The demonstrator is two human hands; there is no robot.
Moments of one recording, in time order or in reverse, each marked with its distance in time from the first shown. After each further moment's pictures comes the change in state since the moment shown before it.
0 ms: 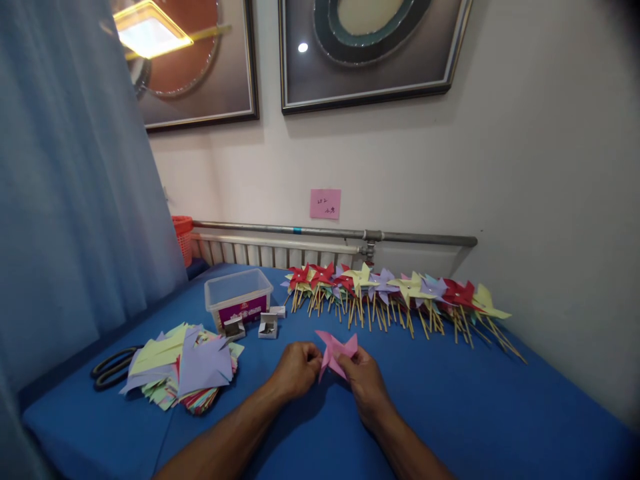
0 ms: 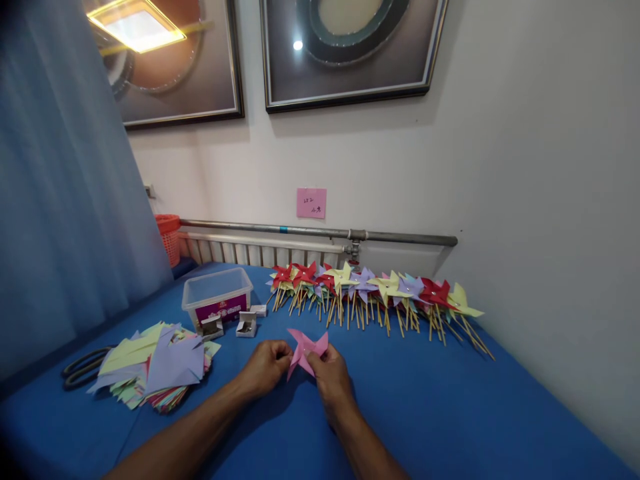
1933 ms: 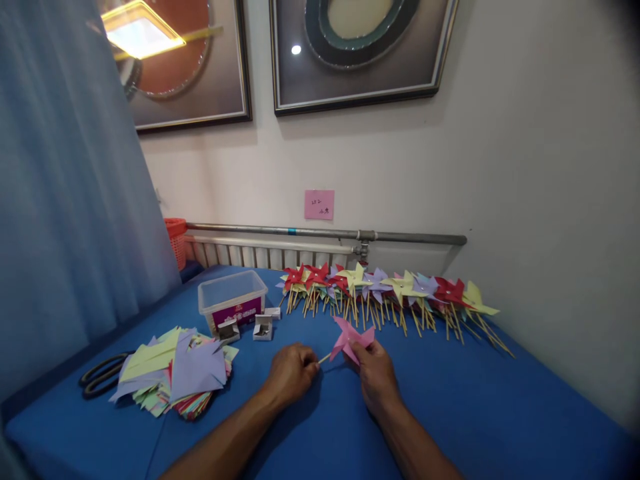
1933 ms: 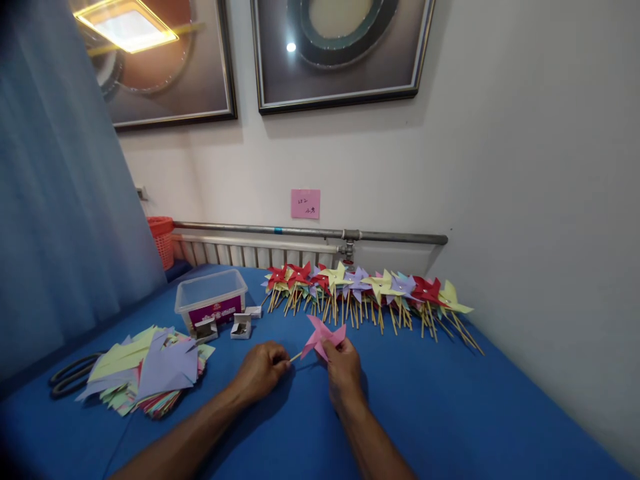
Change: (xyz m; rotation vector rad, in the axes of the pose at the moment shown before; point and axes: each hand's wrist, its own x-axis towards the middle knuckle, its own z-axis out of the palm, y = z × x) left_hand -0.005 0.002 -0.005 0.301 -0.014 0.068; right_hand 0.027 0.008 -0.028 0.063 0.169 -0.068
